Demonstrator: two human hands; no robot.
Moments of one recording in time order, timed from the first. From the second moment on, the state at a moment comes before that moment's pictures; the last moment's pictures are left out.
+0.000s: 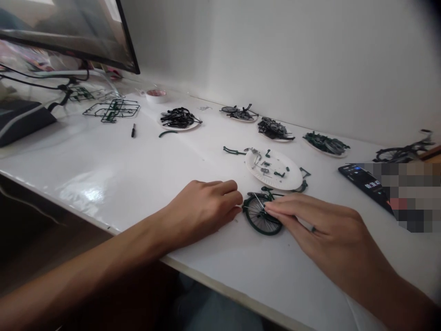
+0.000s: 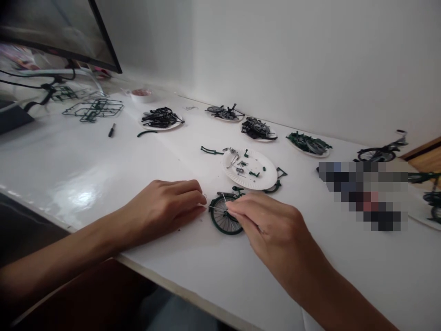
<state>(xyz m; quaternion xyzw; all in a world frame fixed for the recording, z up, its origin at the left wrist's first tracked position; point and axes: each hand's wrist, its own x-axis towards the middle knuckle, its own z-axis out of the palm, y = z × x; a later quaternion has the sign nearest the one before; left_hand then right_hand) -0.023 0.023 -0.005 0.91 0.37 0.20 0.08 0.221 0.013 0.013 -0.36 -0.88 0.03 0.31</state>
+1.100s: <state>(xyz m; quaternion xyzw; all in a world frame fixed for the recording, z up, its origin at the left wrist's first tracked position) -0.017 0.040 0.002 0.85 0.39 0.21 0.28 0.202 0.017 0.007 -0.36 -0.90 0.01 0.26</state>
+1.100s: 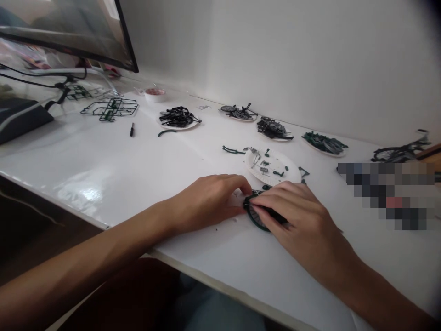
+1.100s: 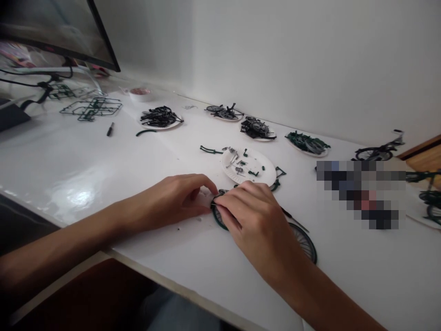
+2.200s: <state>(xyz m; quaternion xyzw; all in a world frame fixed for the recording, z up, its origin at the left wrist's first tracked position) -0.010 0.045 -0.007 0.88 0.34 0.23 0.22 0.207 0.016 0.002 -0.36 -0.90 0.05 0.26</state>
